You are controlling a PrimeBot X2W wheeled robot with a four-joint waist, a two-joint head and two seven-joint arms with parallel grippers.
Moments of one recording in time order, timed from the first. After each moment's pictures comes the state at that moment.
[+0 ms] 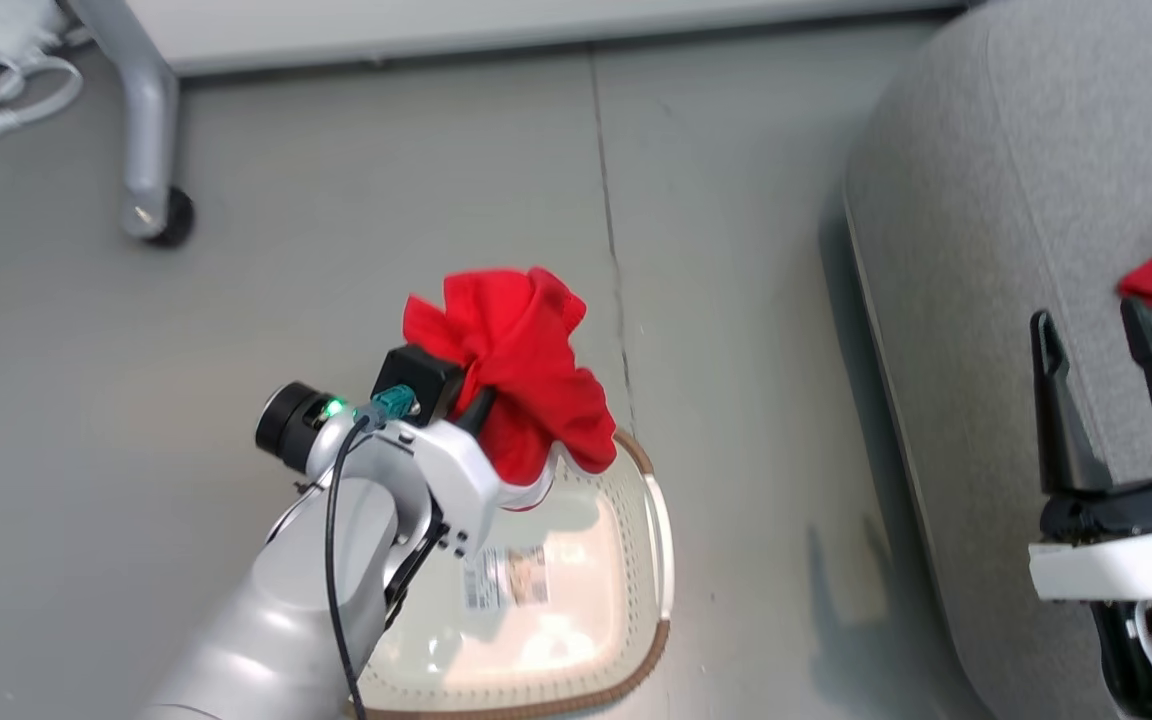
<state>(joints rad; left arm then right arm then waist) -0.76 0.05 -0.82 1.04 -0.51 -0.08 -0.26 -0.16 -0.21 0.02 0.01 0.31 0.13 -0.26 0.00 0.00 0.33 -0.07</state>
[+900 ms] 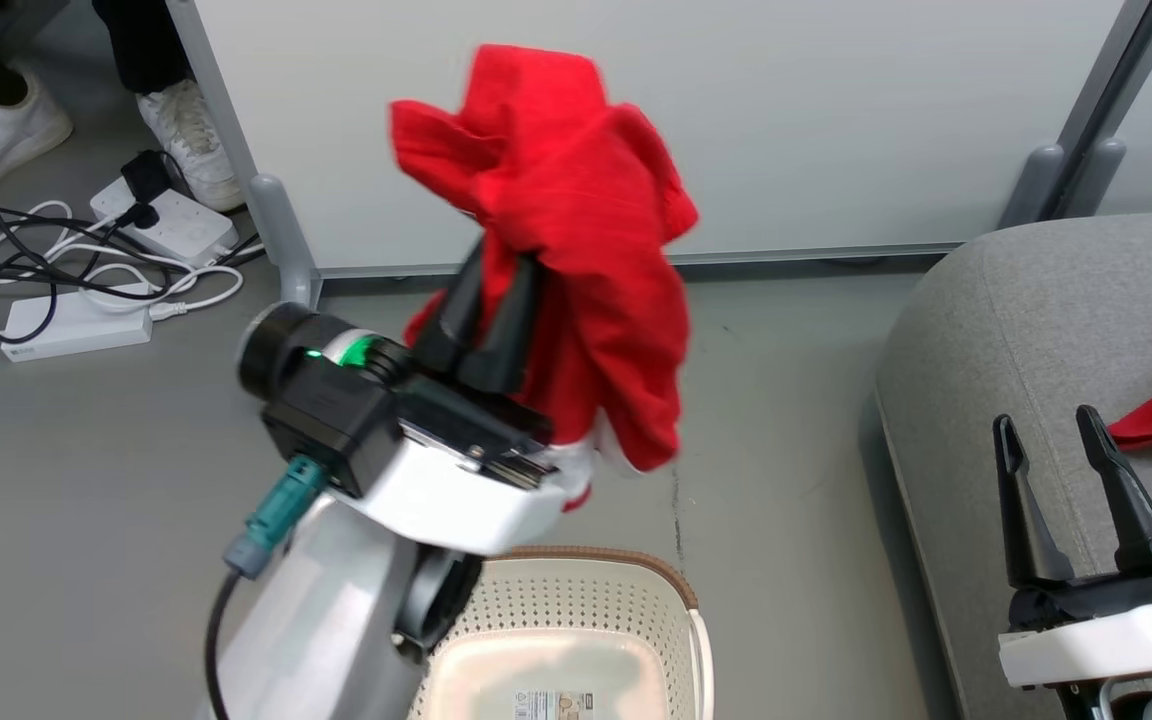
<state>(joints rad) -0.43 0.05 -0.42 0.00 -0.30 -0.01 -0.26 -0.03 -0.15 0.02 0.04 0.29 0.13 -0.26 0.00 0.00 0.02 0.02</state>
